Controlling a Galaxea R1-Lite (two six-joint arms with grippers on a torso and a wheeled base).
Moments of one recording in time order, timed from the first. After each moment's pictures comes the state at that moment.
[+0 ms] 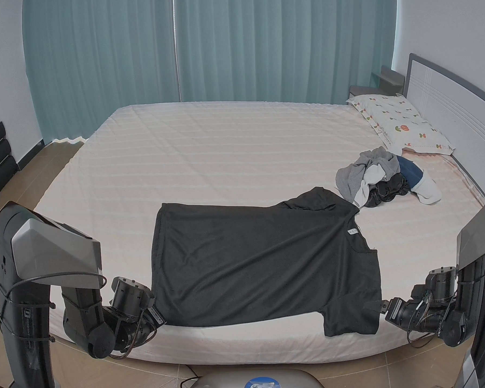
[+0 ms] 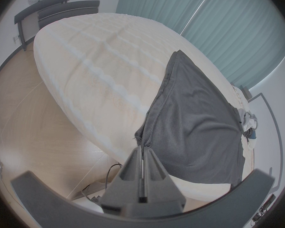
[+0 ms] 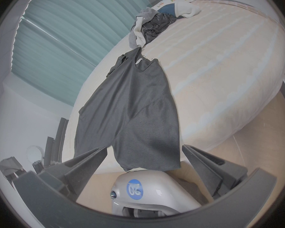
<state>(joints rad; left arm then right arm) -0.37 2.32 -0.34 -1.06 0.22 -0.97 0.06 2.31 -0.02 -1.55 0.27 0.62</state>
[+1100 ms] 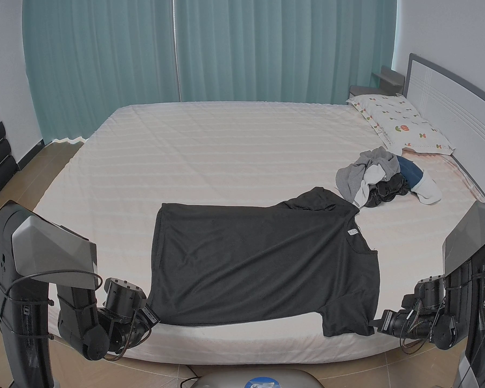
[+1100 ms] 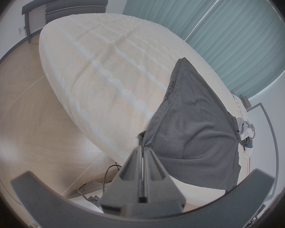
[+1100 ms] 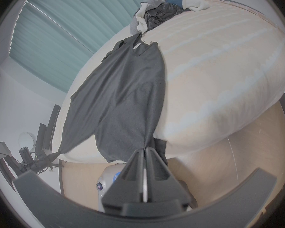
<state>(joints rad) -0.34 2.32 -0.29 -1.15 0.22 -1.01 0.08 2.44 -0.04 -1.55 0.25 0.51</state>
